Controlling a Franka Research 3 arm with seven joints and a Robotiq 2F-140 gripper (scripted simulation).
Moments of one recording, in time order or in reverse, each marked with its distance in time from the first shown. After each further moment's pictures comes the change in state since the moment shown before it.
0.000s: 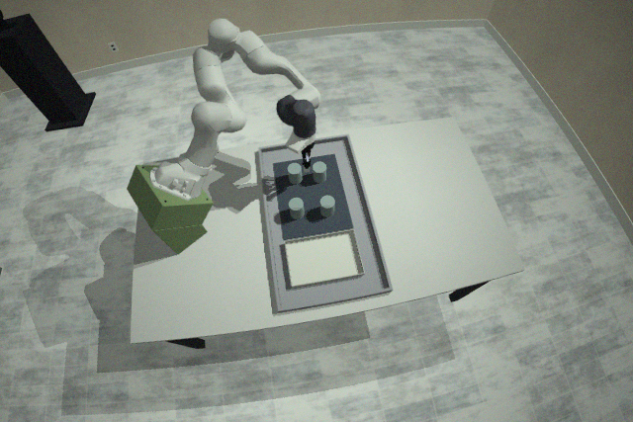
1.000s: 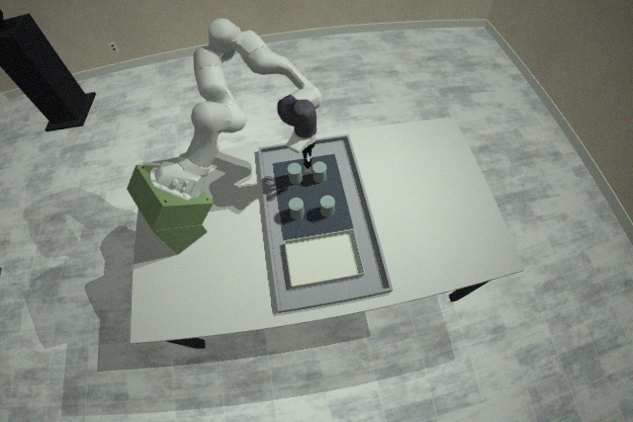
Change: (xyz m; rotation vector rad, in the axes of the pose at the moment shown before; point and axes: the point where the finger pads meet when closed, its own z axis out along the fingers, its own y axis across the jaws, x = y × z) arm -0.004 0.000 0.000 0.001 -0.004 -0.003
